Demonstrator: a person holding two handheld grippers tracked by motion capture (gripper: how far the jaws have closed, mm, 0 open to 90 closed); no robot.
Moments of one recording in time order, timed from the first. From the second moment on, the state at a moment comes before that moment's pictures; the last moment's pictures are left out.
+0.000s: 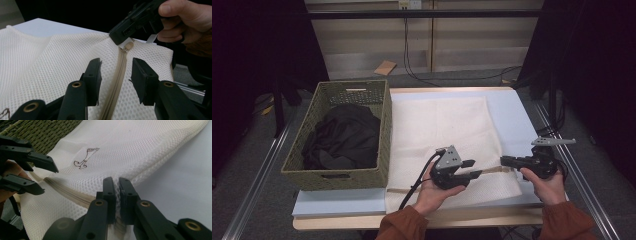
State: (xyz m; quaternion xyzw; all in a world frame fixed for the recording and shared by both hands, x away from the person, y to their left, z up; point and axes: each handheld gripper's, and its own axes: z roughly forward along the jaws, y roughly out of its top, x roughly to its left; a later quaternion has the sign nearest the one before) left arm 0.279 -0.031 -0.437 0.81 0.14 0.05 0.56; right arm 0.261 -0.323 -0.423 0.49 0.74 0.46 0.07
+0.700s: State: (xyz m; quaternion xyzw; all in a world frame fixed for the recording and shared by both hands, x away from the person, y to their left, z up) left arm 0.287 -0.085 -0.449 0.85 0.09 0.04 0.51; right arm 0.258 -0.323 -0.417 0.48 0.74 0.47 0.06
